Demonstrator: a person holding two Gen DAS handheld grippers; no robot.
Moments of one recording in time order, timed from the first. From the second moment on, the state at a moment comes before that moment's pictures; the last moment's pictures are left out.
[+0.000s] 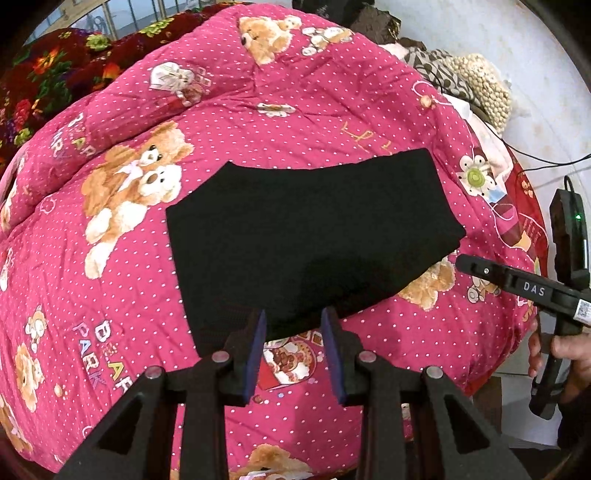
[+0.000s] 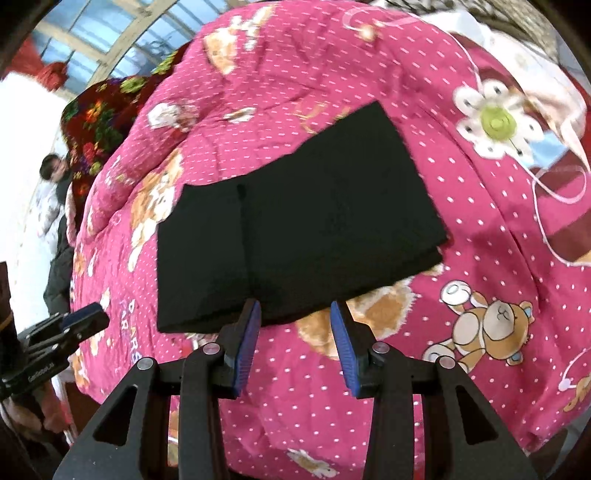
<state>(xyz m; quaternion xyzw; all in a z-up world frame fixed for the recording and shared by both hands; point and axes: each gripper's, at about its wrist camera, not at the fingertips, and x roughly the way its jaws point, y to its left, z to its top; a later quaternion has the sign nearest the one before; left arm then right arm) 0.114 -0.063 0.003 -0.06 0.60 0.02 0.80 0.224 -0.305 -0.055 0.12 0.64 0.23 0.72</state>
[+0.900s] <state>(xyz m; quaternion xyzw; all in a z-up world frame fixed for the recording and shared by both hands) 0.147 -0.074 -0.029 -0.06 0.65 0.02 0.76 0.276 -0.368 -0.149 0.29 0.66 0.15 0.68</state>
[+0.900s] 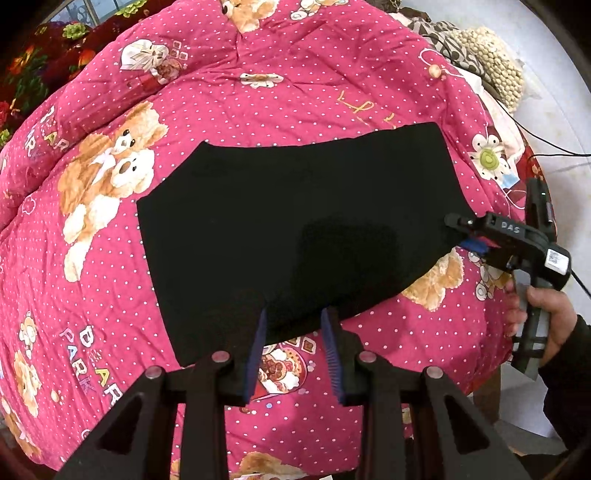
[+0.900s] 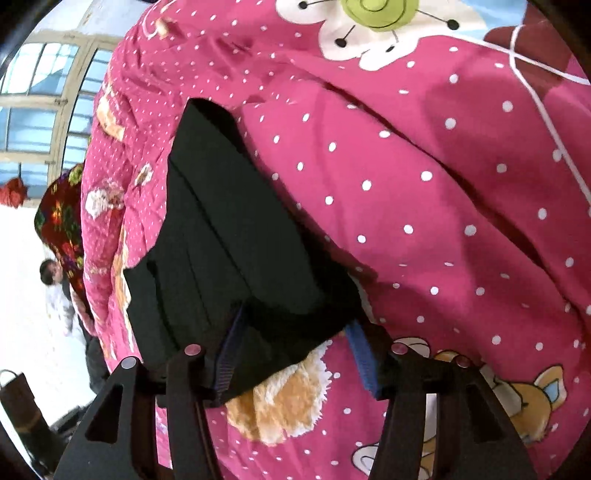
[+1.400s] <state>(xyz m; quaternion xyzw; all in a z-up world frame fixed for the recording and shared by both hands) 0.140 -0.061 -0.027 -0.08 0.65 0.03 0.76 0.278 -0.366 -0.129 0.28 0.65 0.12 0.70</state>
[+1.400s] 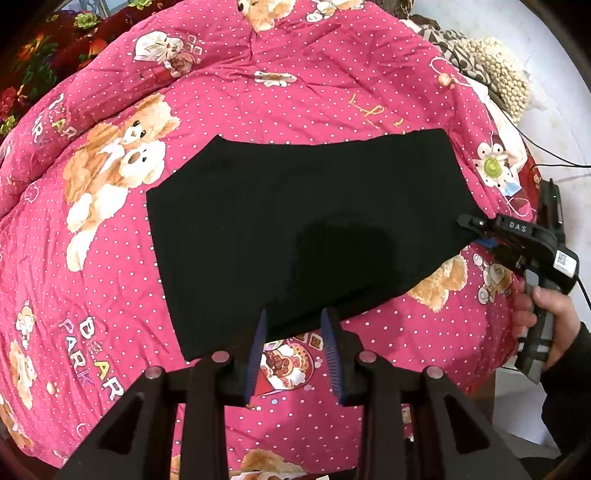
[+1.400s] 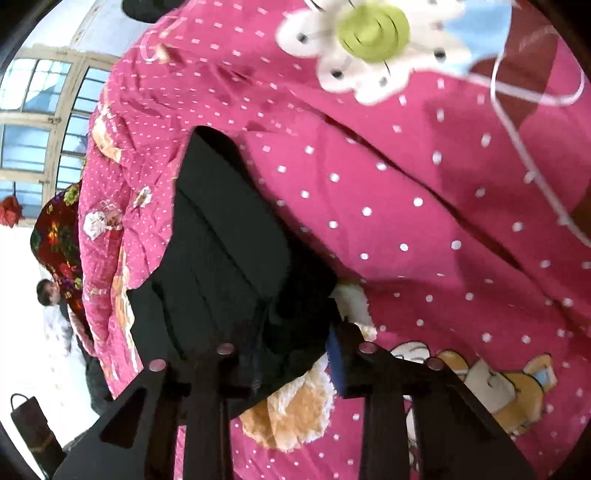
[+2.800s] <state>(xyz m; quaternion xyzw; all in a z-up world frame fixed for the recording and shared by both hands) -0.025 0.115 -0.053 -0.29 0.58 0.19 0.74 0.182 -0.031 -0.069 -0.12 0.63 0.41 0.65</state>
